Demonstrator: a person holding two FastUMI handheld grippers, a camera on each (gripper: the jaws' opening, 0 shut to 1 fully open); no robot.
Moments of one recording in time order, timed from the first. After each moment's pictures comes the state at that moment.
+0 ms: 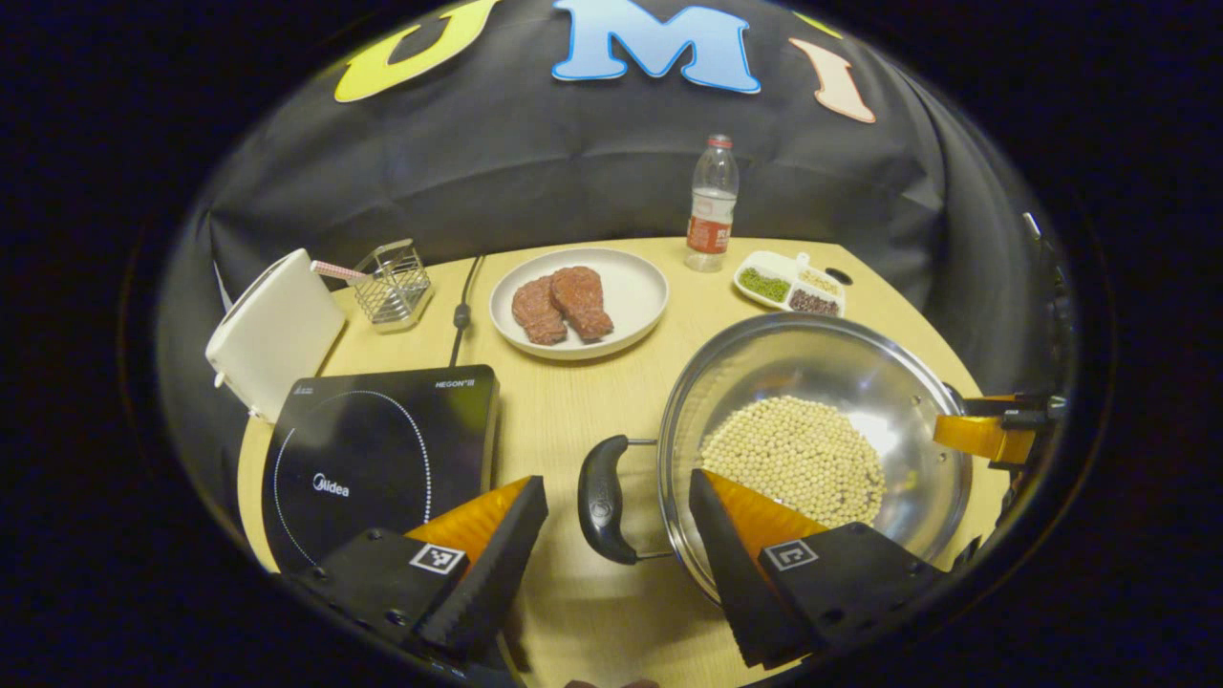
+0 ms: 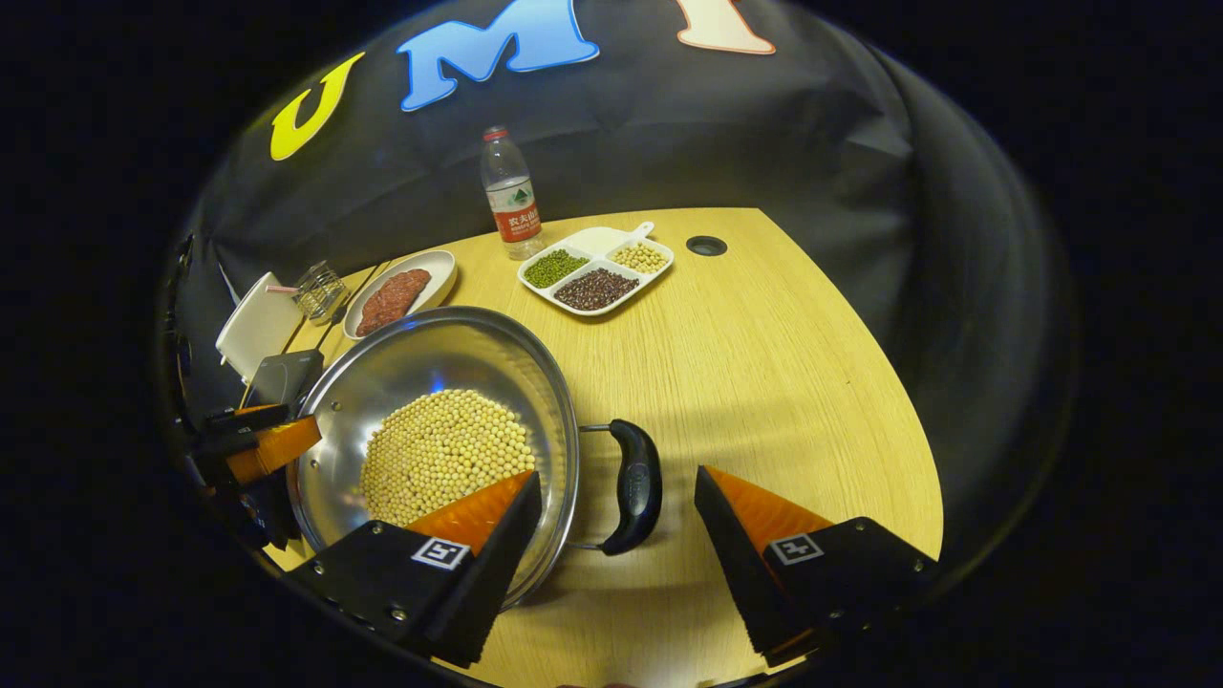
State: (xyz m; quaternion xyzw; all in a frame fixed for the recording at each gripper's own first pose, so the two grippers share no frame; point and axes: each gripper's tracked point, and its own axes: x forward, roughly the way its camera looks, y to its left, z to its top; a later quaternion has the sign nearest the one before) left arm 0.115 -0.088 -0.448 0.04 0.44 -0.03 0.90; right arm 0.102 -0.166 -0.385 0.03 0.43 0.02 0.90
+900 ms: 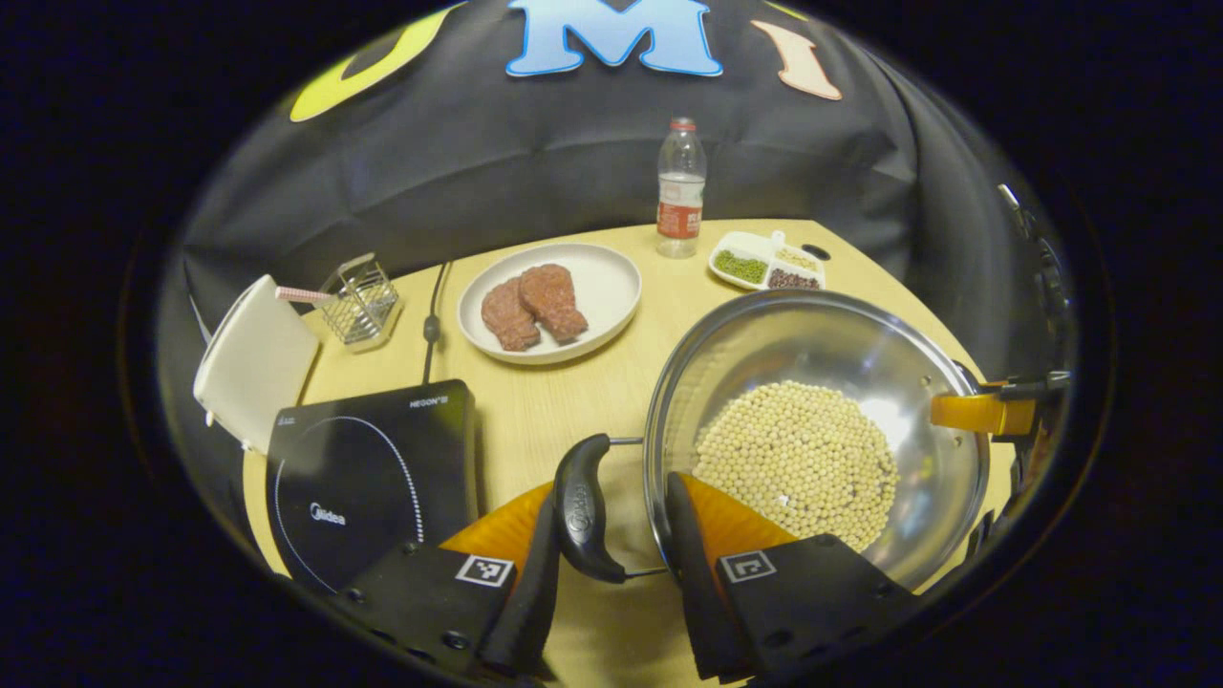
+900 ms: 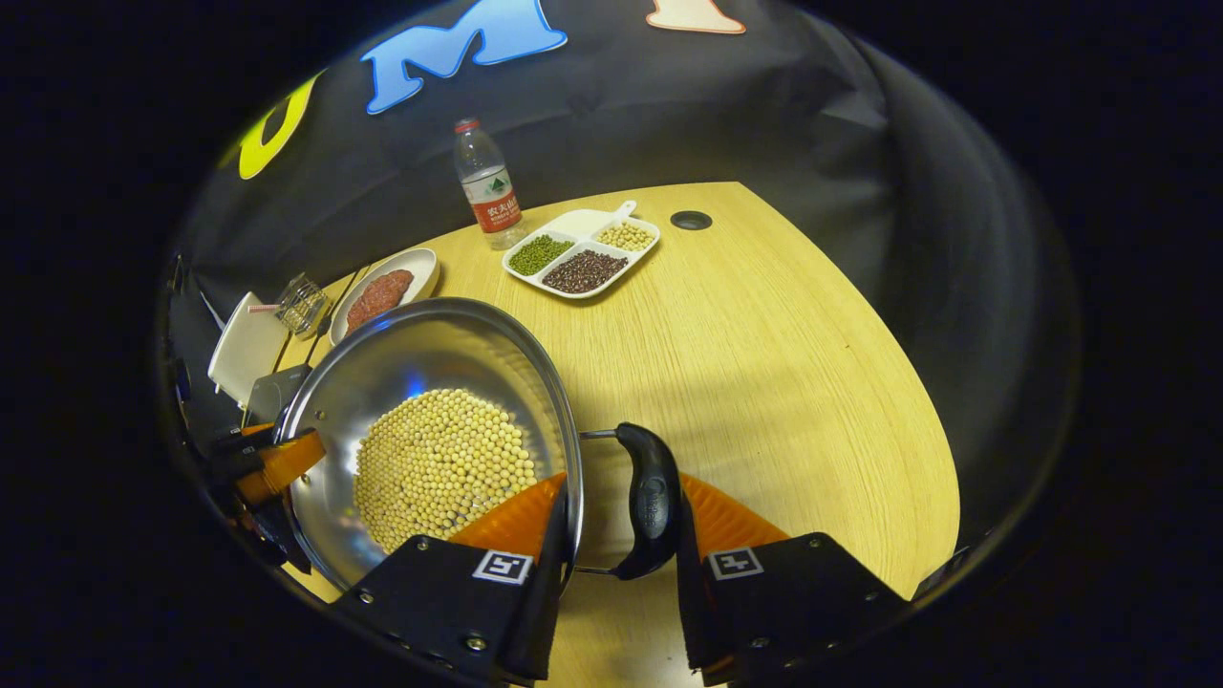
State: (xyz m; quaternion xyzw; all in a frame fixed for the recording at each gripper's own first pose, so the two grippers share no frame) left arm 0.133 -0.084 -0.447 0.07 0.44 -0.08 0.89; right arm 0.082 -0.148 -0.374 0.07 0.46 -0.02 0.89
